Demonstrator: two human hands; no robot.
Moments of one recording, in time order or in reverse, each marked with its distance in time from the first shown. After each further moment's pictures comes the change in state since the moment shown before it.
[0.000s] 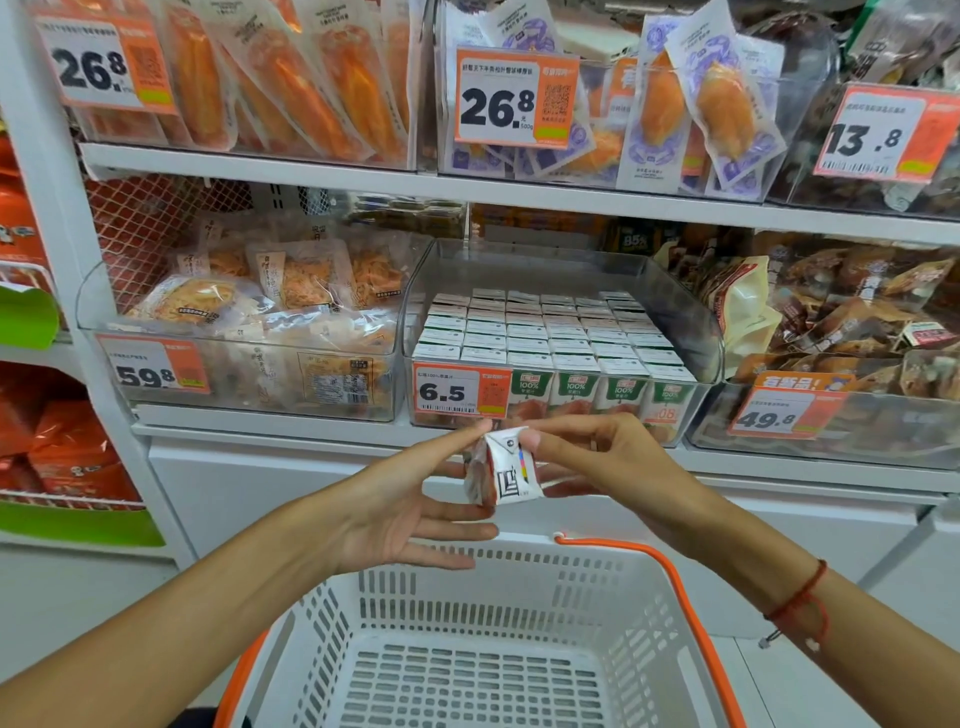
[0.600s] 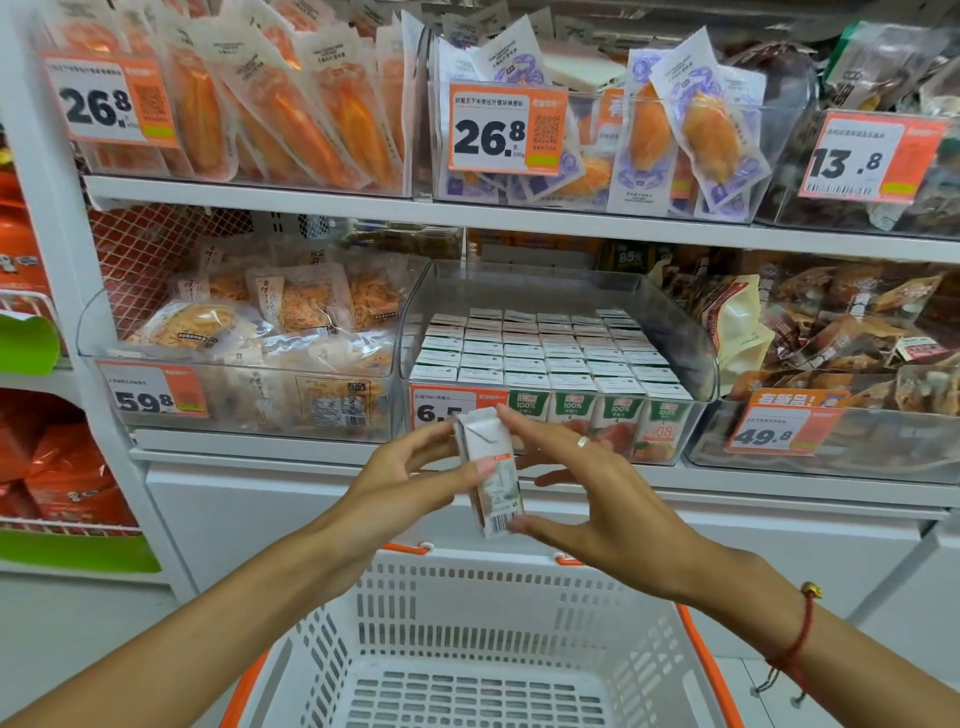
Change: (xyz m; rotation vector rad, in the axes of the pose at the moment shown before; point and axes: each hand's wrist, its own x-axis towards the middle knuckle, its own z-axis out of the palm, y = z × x) left_hand 0.002 -0.002 -0.001 0.237 0.181 0.553; right_hand -0.007 0.007 0.002 -0.663 -0.037 -0.475
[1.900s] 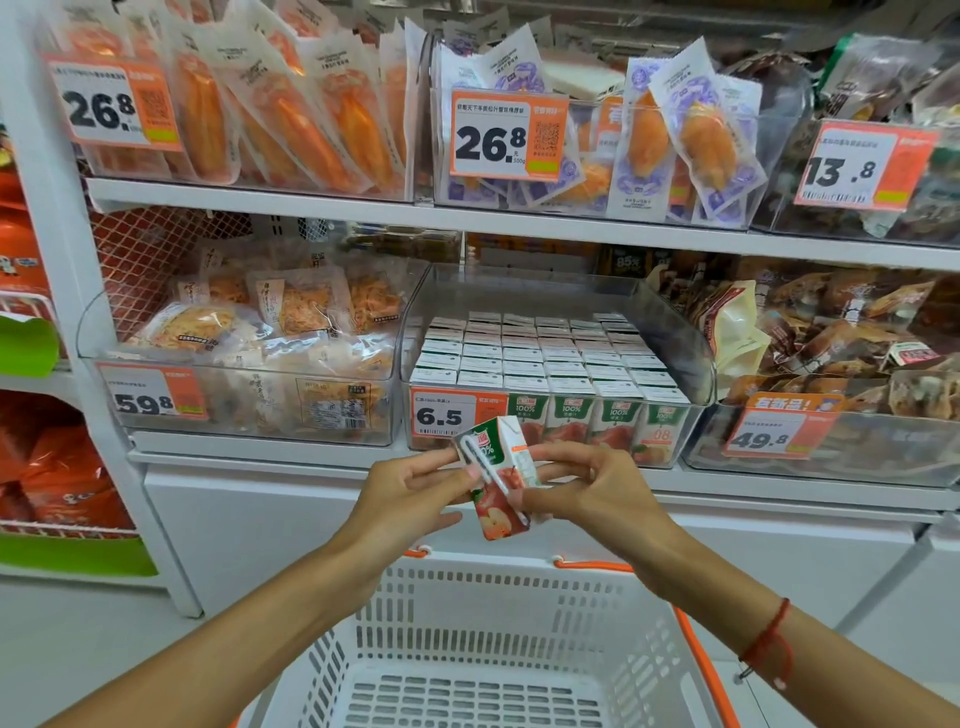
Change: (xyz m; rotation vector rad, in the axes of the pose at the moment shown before) left_hand -0.001 -0.005 0.012 -0.131 0.145 -0.106; right_hand 0.011 0.002 0.013 0.541 0.196 0.669
